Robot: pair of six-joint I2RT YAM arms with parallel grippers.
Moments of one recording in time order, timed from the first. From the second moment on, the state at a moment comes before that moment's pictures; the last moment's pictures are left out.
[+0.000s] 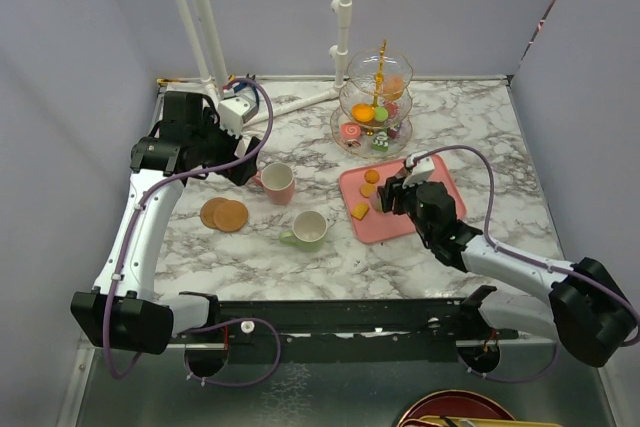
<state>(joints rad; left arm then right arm) -0.12 1.23 1.35 -0.92 0.39 0.40 0.65 1.13 0.42 0.43 0.30 0.14</state>
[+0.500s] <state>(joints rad) -0.12 1.23 1.37 -0.92 0.39 0.40 0.68 1.19 0.42 0.46 0.30 0.13</state>
